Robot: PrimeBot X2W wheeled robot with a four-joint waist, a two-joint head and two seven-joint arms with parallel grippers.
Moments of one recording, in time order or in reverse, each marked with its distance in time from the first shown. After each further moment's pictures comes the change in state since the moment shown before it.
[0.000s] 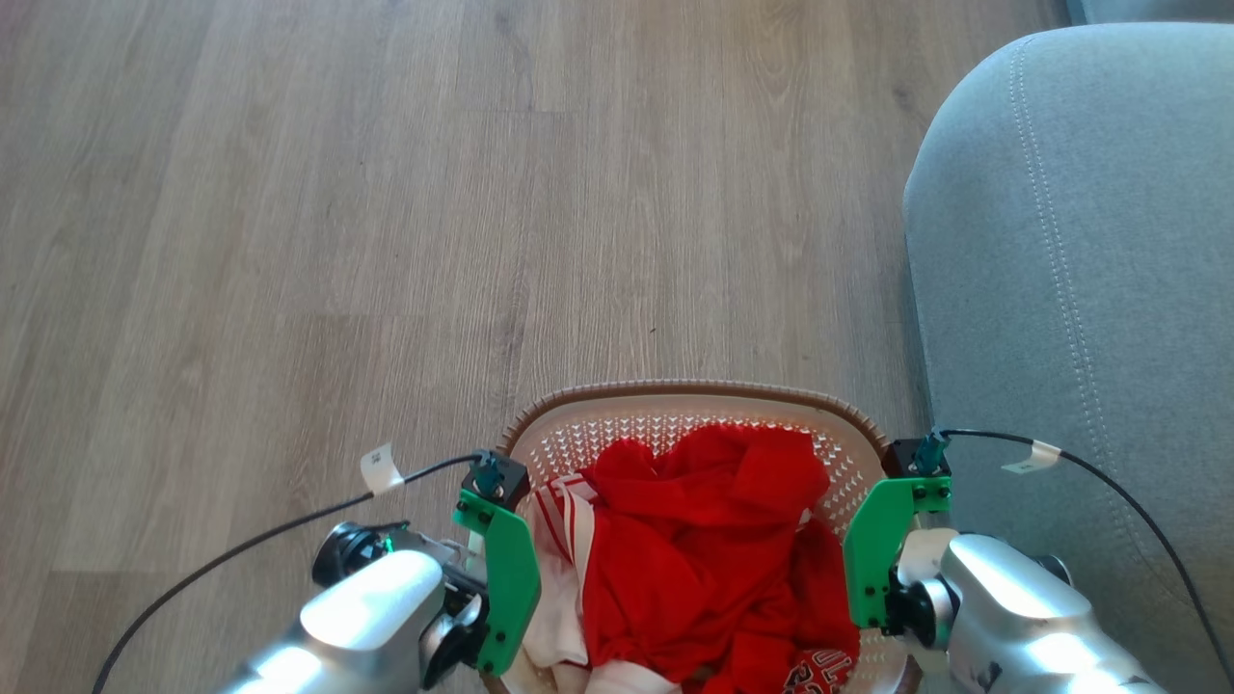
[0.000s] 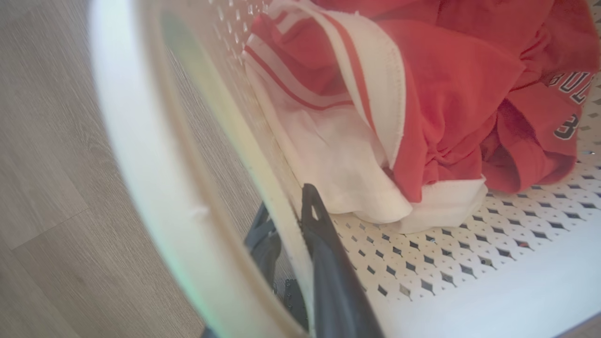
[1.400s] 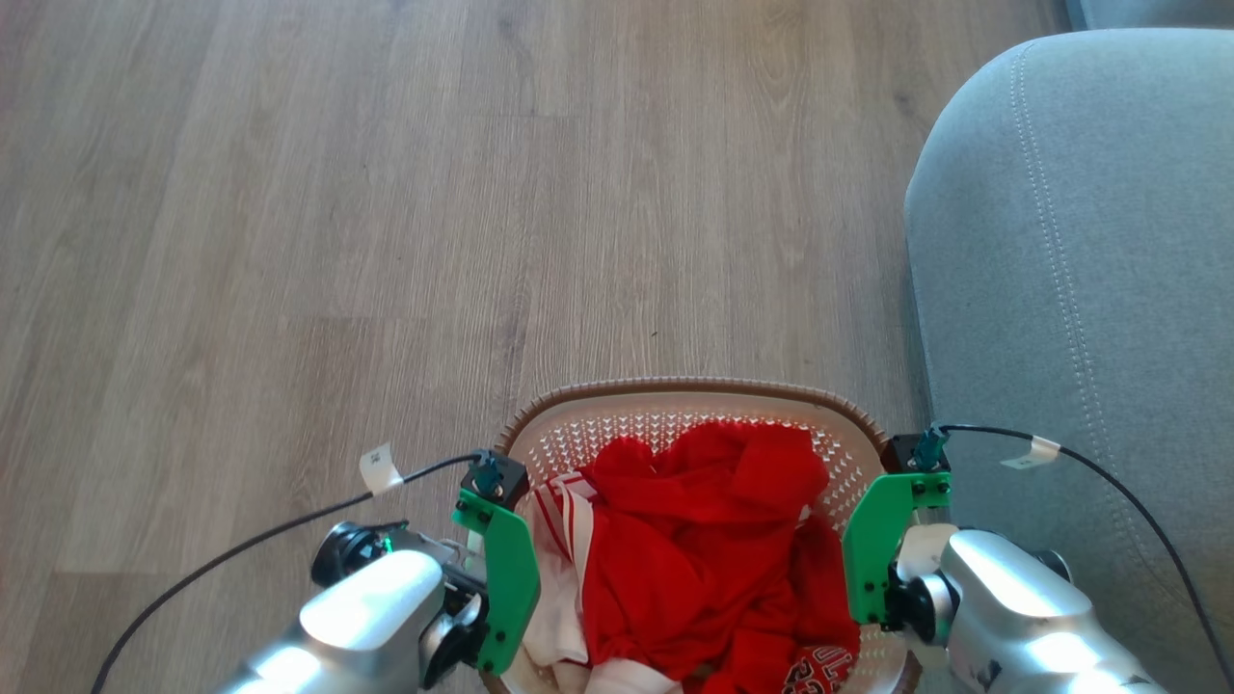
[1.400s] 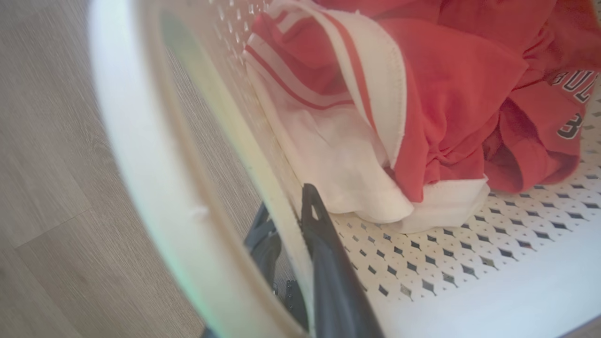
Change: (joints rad) left arm 0.000 0.002 0.000 -0.005 0.000 0.008 -0.001; right arm 0.006 0.001 -0.039 -0.021 -0.037 0.000 0.016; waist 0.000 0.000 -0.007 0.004
